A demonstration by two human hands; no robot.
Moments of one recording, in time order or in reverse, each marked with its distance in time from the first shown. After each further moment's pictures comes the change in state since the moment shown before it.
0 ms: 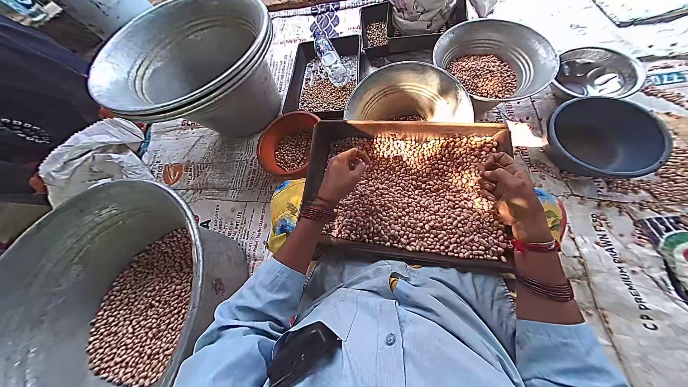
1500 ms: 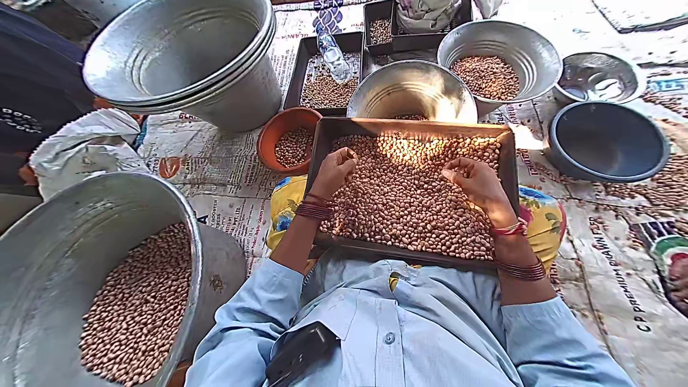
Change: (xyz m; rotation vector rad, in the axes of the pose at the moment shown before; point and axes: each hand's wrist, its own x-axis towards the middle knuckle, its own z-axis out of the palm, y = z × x) left_hand 0.006 -0.016 -0.009 -0.360 -0.064 -0.185; right_hand 0.006 0.003 0.032 -0.667 -0.087 -0.067
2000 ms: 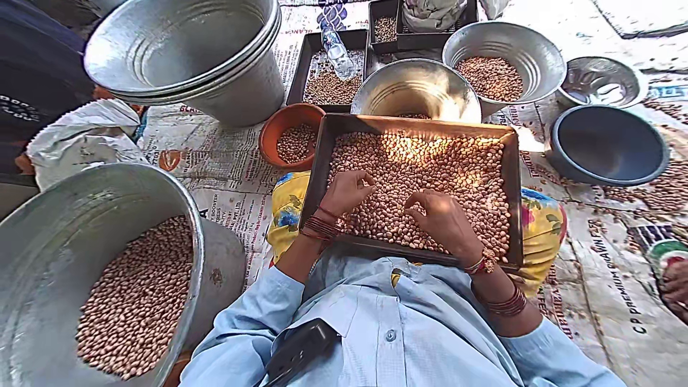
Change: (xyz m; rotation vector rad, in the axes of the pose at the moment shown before) left_hand -0.027 -0.013 0.017 0.421 -0.047 0.121; right_hand -0.036 -0.038 0.067 -0.357 -0.128 -0.329
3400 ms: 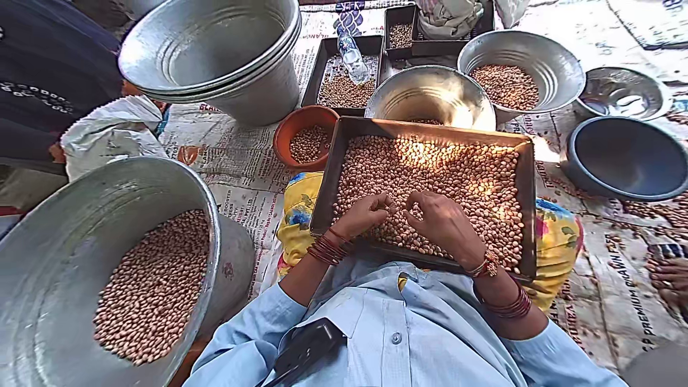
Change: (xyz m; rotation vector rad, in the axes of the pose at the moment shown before) left_hand -0.033 0.019 0.005 -0.452 -0.349 -0.098; right_hand 0.016 -0.030 -0.005 -0.069 -0.131 -0.013
